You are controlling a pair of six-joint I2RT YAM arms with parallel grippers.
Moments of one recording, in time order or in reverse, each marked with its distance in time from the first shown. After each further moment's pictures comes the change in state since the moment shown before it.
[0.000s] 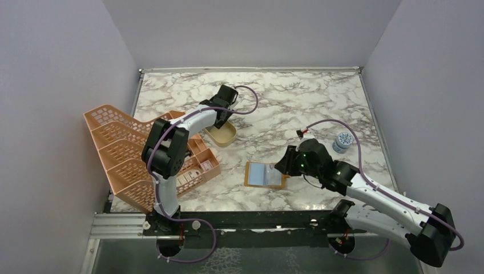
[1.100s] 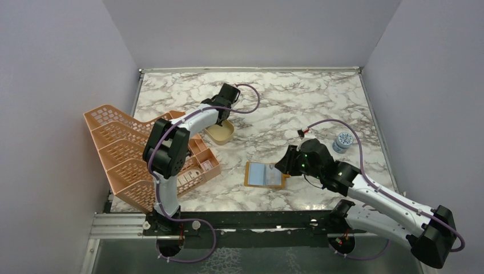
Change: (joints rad) left arm -0.014 0.007 0.028 0.003 -0.053 0.003; right arm 0.000 -0.019 0.000 0.001 0.003 0.001
